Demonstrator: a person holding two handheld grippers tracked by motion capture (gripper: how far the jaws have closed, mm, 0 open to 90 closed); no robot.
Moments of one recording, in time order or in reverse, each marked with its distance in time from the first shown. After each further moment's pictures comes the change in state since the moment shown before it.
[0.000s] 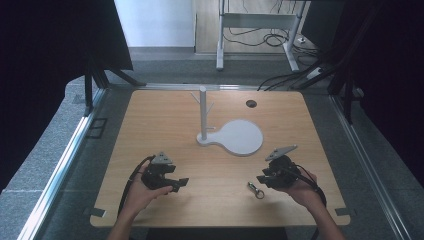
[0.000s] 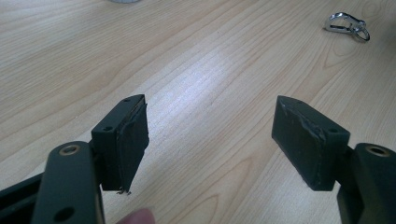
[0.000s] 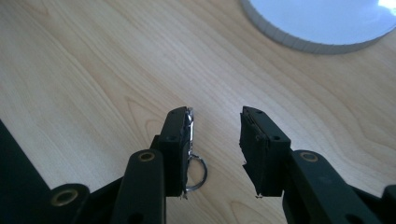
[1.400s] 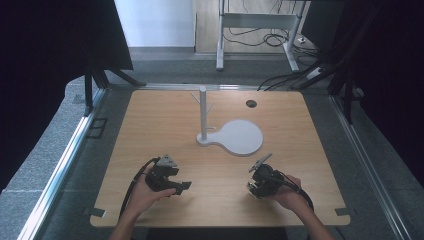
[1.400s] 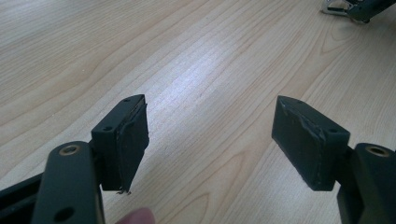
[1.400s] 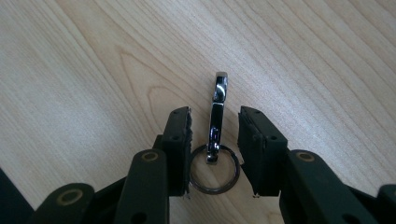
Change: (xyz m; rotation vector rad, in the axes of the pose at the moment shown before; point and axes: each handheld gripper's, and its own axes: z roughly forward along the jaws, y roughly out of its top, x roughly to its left) left arm -0.006 0.000 0.009 0.047 -0.017 0.028; right arm 0.017 -0.004 0.055 0.226 0.006 -0.067
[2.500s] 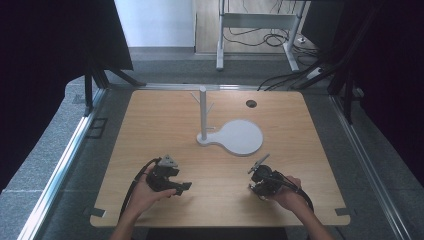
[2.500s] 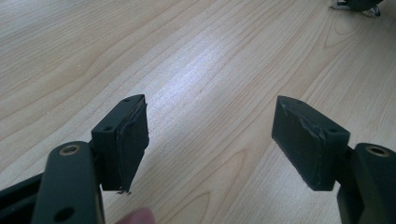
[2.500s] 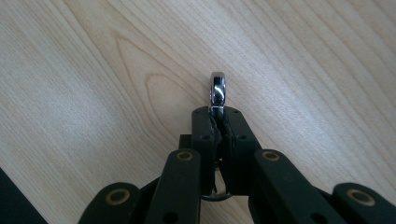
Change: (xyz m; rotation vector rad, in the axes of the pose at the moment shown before) left arm 0.000 -0.001 0.003 0.013 -0.002 0.001; right arm 0.001 0.001 0.002 0.051 -0.008 -0.019
